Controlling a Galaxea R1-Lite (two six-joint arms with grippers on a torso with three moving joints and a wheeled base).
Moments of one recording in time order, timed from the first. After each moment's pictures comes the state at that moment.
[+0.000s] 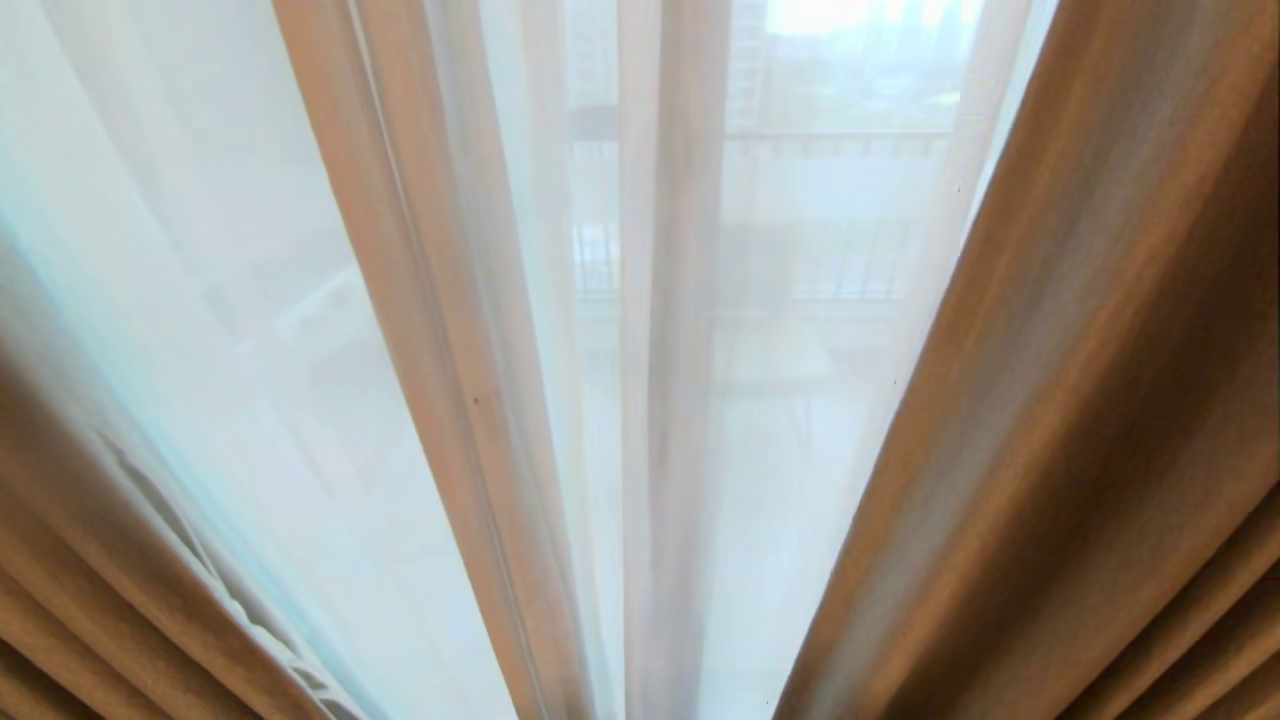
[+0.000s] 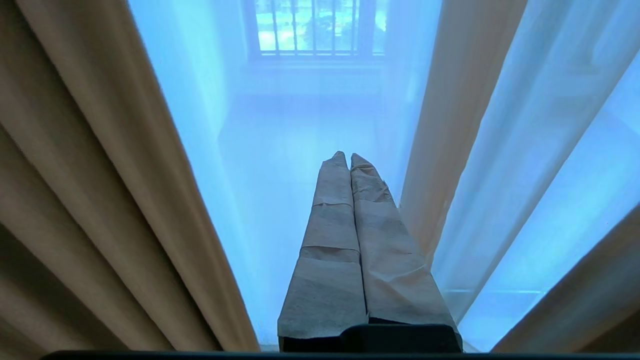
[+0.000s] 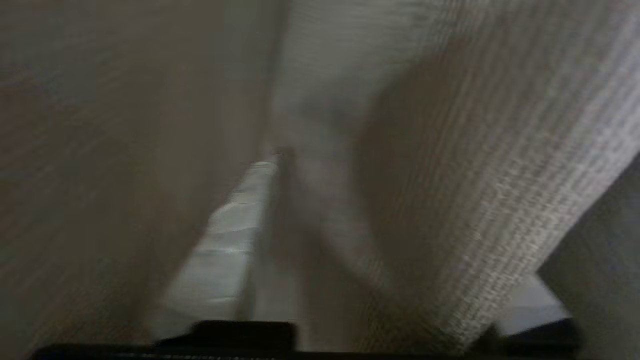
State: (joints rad) left arm 0.00 0.00 0.00 0.00 -0.01 -0.01; right arm -0.47 1.38 -1.02 -0.61 0.40 -0.08
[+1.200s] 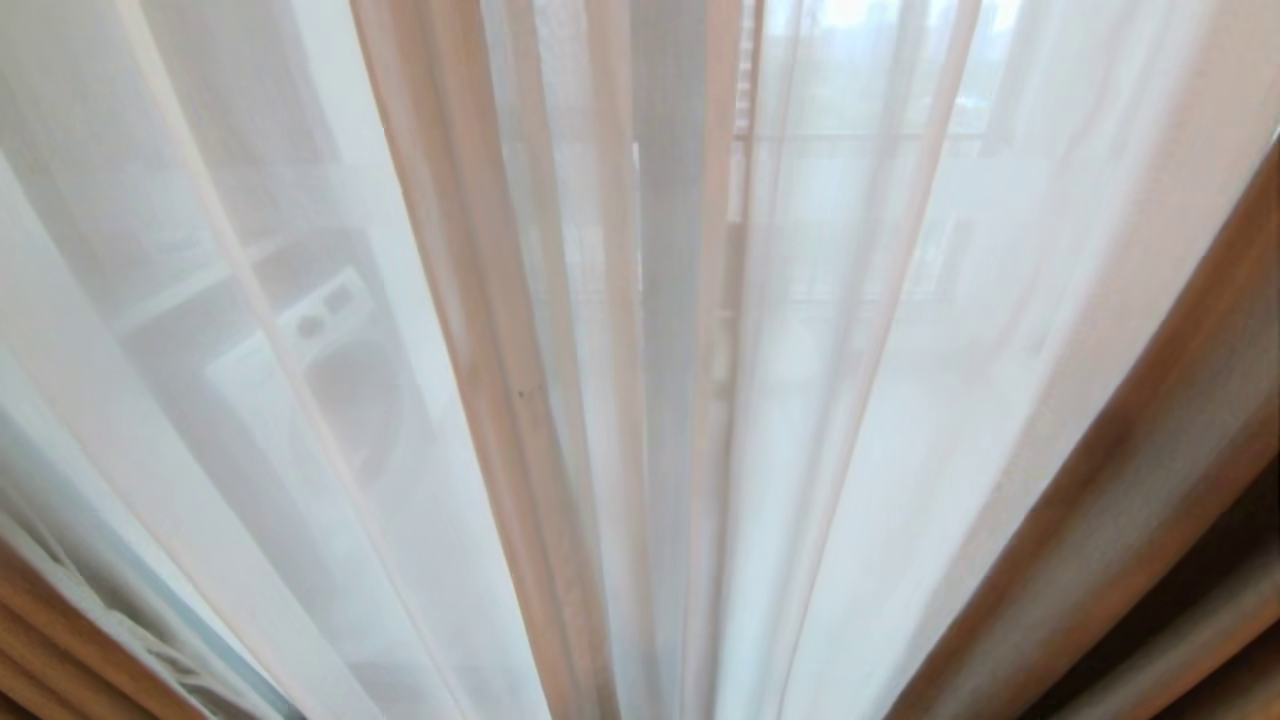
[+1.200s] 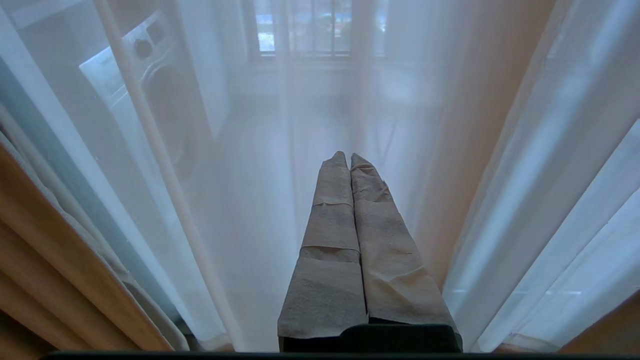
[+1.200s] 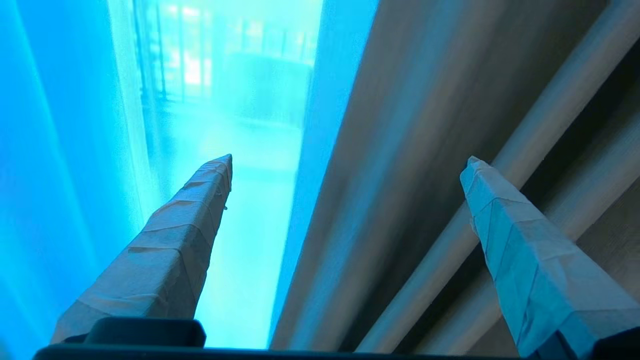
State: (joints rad) left arm 0.00 0.00 0.00 0.00 -0.01 -0.01; right arm -0.47 0.44 -0.46 -0.12 0.38 -0.14
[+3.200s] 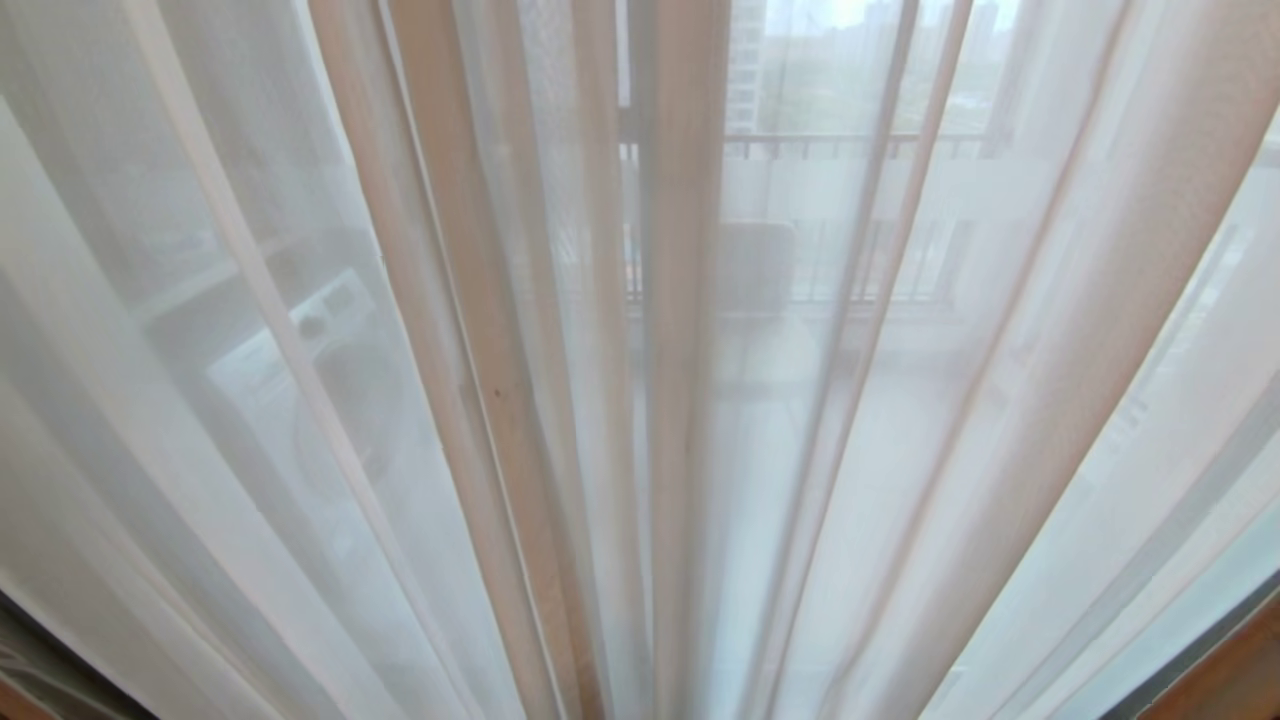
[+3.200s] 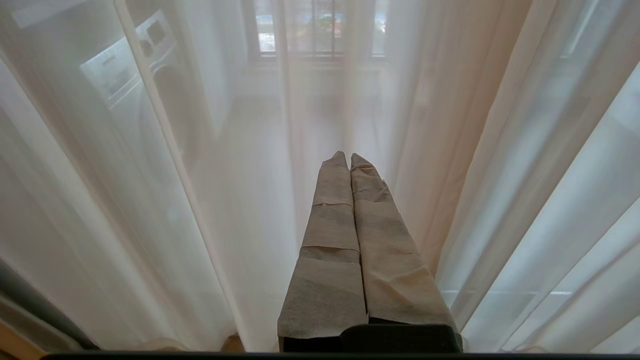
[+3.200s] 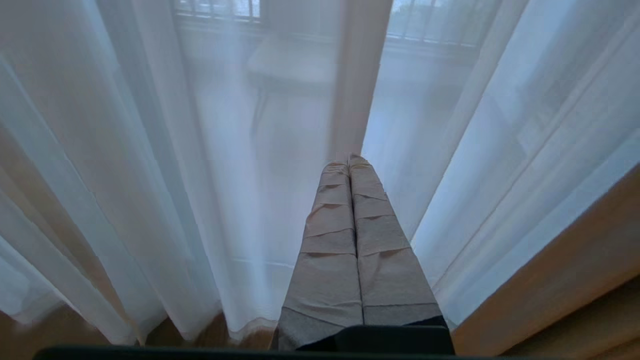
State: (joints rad) left arm 0.00 0.00 0.00 0.00 -0.01 -0.01; right arm 0.00 0.08 -0.01 -0.03 0.01 -0.09
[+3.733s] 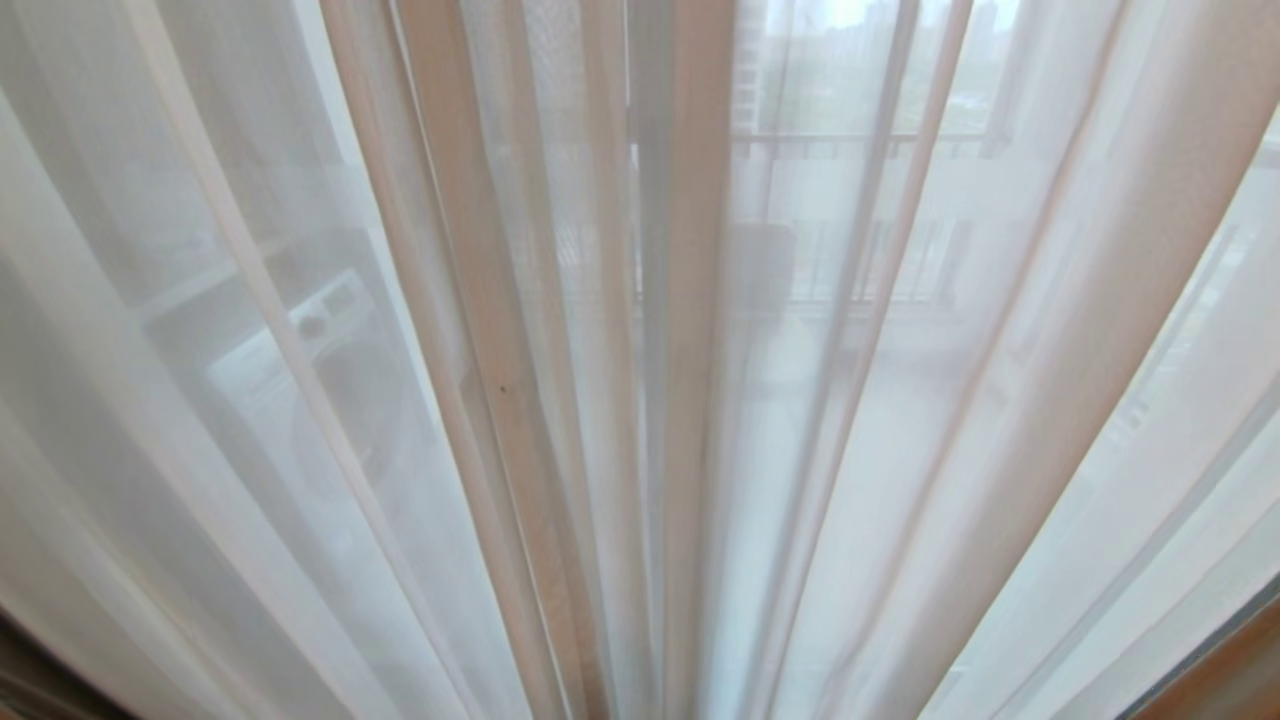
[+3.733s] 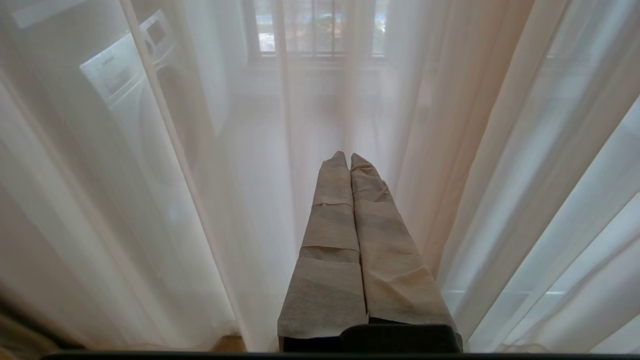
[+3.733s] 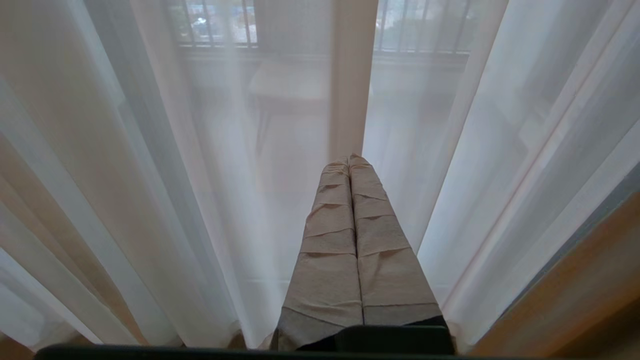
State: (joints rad) left arm 0.00 0.00 0.00 0.00 -0.01 -0.01; right arm 0.00 0.00 0.00 0.00 -0.01 -0.02
